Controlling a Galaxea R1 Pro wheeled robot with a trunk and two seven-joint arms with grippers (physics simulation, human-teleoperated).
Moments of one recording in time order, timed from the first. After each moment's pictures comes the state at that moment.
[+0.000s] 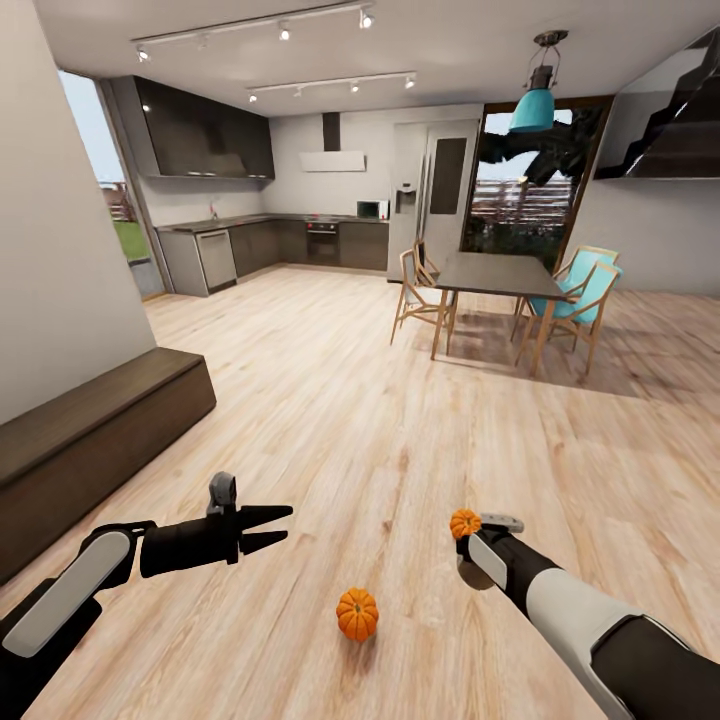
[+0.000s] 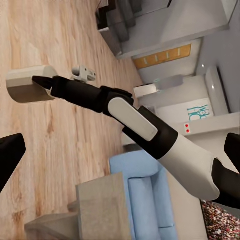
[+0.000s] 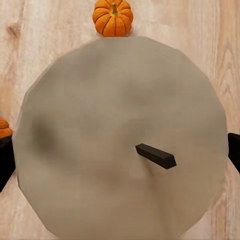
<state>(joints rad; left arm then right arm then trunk) -0.42 0.46 -0.32 -1.43 1.51 0.99 -0.34 -0.87 -0.03 0.57 -0.24 -0.75 0.35 -0.42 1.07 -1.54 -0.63</state>
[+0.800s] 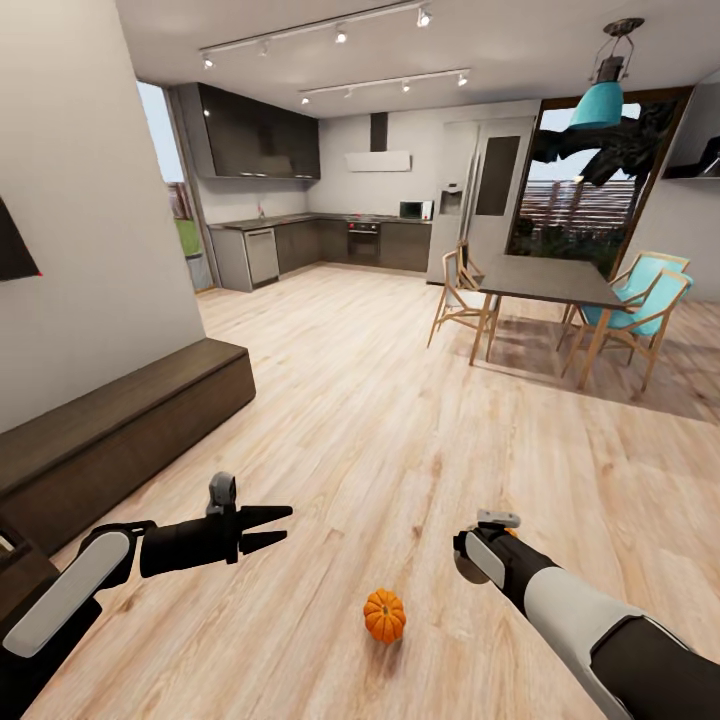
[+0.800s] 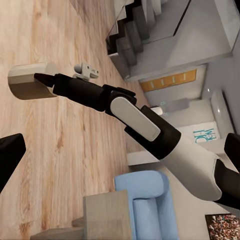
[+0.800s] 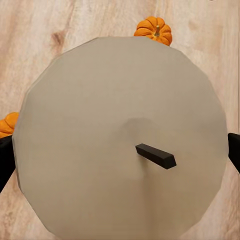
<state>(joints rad) -0.42 0.46 -0.31 -1.43 1.51 0.99 -0.34 -0.87 -0.03 0.58 -0.26 -0.73 0.35 -0.43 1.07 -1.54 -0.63</state>
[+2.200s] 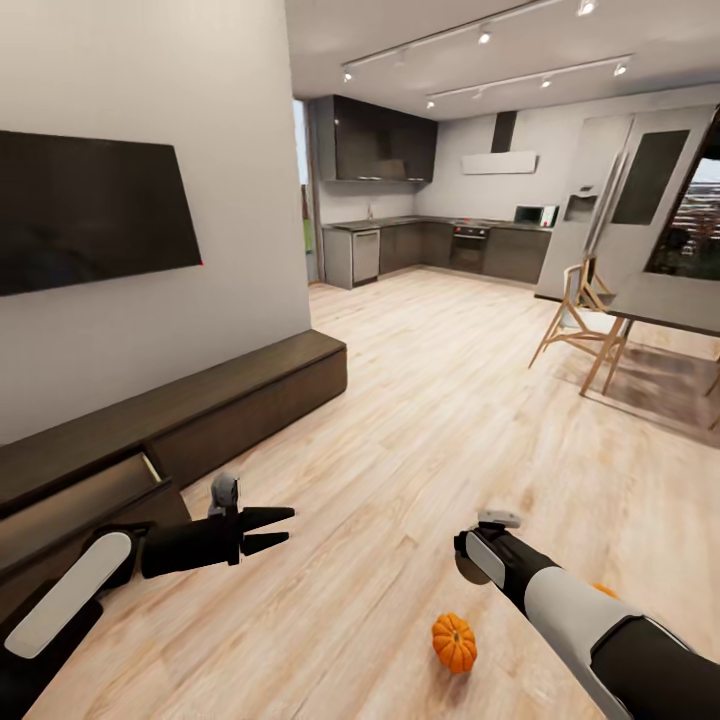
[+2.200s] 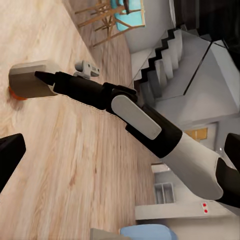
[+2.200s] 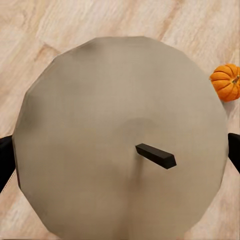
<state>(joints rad) -0.42 0.46 -0.32 -1.44 1.51 0.99 -0.33 -0.87 -0.03 0.58 -0.26 -0.73 0.35 -0.43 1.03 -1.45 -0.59</state>
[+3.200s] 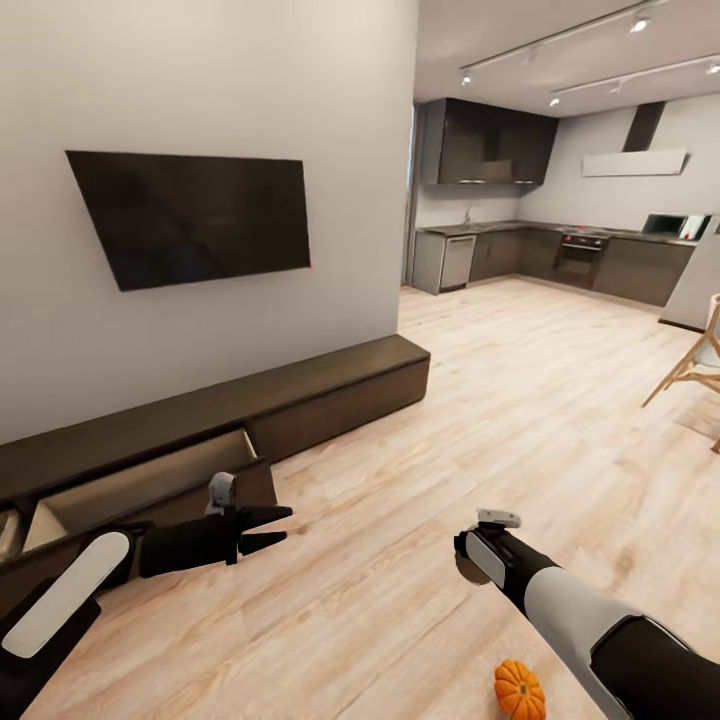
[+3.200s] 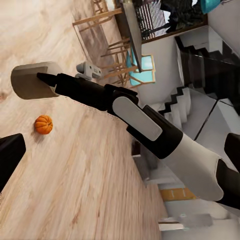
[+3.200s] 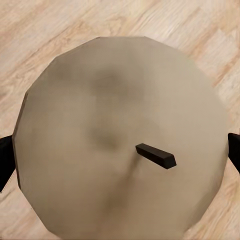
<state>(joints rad) -0.42 0.46 -0.32 -1.43 1.51 0.99 -0.33 -0.87 -0.03 0.58 -0.26 -0.73 0.35 -0.43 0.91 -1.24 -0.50</state>
